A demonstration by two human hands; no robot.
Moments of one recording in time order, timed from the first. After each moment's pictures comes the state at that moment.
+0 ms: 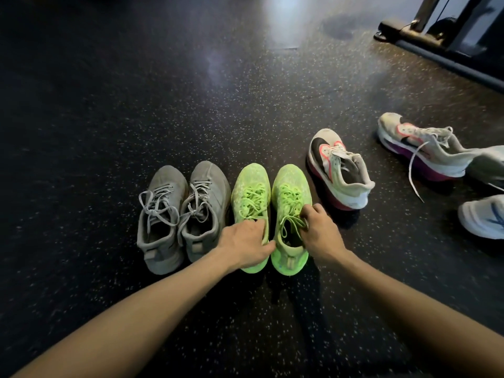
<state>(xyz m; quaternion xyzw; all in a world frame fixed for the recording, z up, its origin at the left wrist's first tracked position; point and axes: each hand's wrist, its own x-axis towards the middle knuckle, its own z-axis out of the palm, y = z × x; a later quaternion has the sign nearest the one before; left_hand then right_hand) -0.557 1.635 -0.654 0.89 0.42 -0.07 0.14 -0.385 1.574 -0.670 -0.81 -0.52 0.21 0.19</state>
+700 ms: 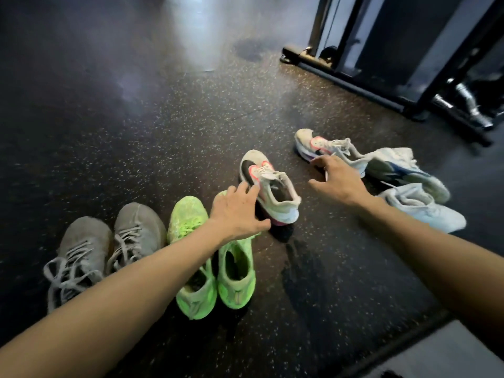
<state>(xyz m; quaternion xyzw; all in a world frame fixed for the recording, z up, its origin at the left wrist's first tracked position) -0.431 1.684 -0.597 0.95 0.30 0.01 0.09 -0.232 1.571 -0.546 -0.88 -0.45 0.08 0.17</state>
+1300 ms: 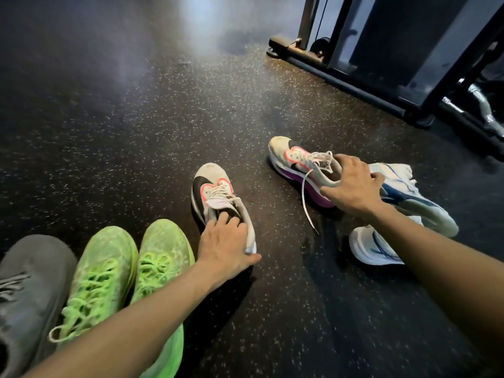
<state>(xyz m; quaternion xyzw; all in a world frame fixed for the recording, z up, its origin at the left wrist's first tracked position) -0.291 1.670 -0.668 0.95 0.32 -0.03 0.02 -0.035 1.583 -0.607 -0.93 -0.37 0.04 0.08</state>
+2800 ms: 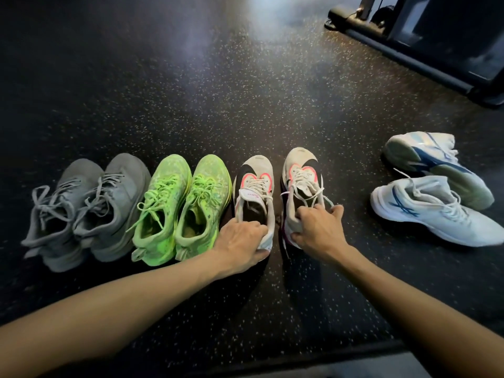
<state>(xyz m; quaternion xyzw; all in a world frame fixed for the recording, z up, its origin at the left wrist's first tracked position) -0.388 1.542 -0.658 0.95 0.29 -0.06 0.08 -0.214 1.475 -0.648 -0.80 -0.59 0.12 0.02</state>
